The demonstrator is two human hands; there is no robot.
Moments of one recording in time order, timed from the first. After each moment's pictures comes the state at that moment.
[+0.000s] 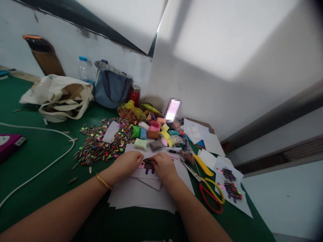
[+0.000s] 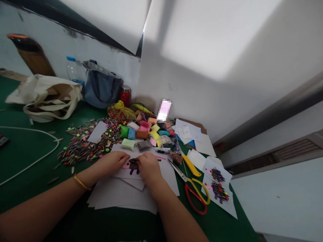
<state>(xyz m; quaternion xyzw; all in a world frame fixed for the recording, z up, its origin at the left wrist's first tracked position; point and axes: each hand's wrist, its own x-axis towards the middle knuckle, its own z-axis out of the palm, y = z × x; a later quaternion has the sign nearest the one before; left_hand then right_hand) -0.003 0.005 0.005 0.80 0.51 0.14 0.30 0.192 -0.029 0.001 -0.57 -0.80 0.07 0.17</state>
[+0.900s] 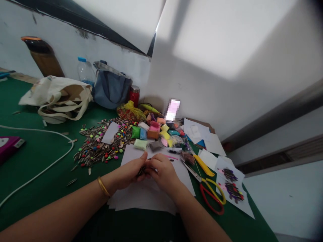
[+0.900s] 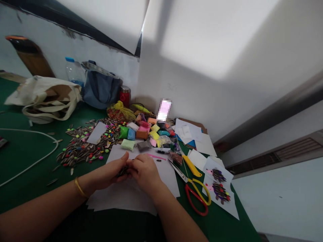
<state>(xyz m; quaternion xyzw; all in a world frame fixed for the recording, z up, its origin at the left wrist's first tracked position) 0.017 -0.033 0.030 0.46 0.36 0.21 0.78 0.187 -0.051 0.025 -0.46 -0.83 0.14 0.28</state>
